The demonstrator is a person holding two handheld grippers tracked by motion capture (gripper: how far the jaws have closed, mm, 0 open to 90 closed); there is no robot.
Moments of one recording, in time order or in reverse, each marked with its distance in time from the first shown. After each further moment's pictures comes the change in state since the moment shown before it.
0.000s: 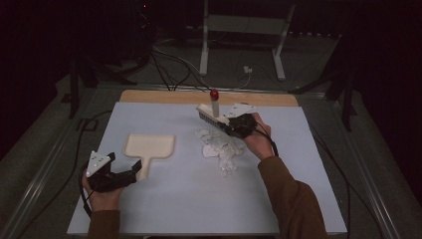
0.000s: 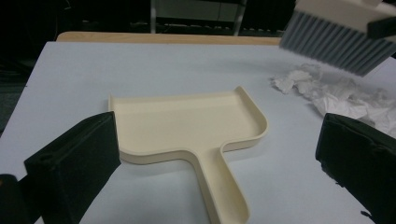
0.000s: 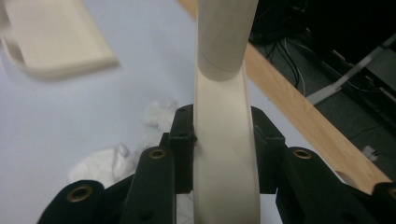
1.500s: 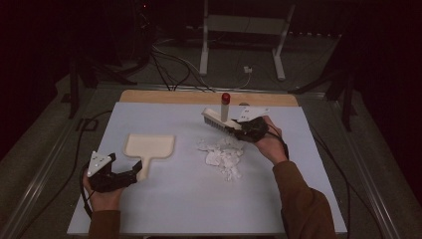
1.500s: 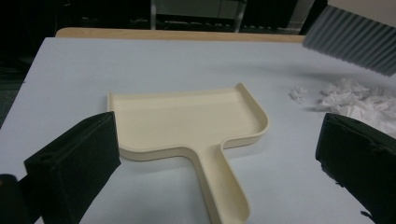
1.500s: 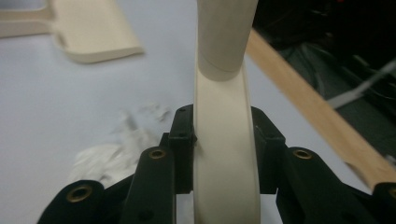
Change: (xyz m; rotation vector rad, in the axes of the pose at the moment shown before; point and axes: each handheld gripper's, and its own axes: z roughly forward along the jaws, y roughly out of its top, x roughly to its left) left arm 0.001 -0.002 0.001 0.009 0.001 -0.002; right arm -0.008 -0.016 -0.032 -0.038 0.066 0.011
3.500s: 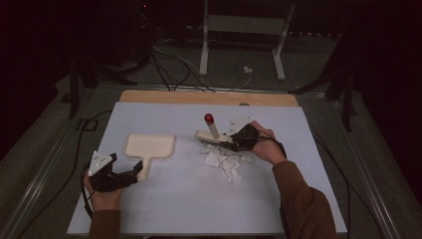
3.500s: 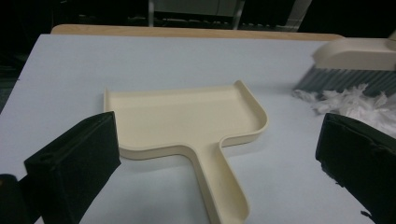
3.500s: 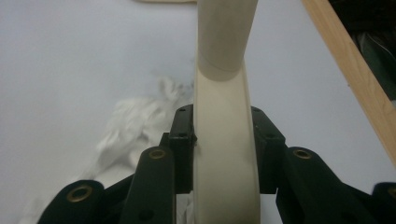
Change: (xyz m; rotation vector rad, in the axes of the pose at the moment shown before) left arm -0.001 -0.001 0.003 0.014 -0.007 0.005; right arm 0.022 -0.005 0.018 0.157 0.186 -0.221
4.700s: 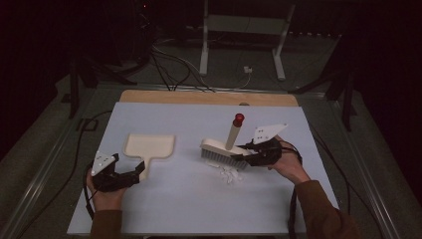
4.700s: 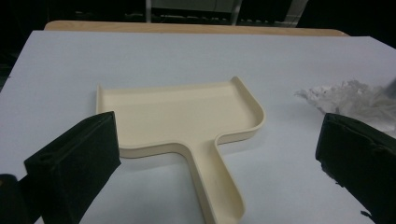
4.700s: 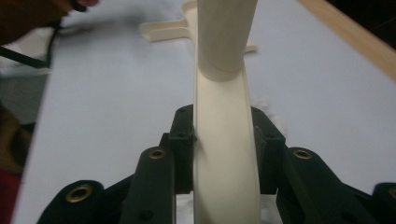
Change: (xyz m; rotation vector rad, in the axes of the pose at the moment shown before) left arm -0.003 -0.001 0.003 0.013 -0.007 0.003; right arm 0.034 -0.025 -0.068 -0.248 0.189 0.211
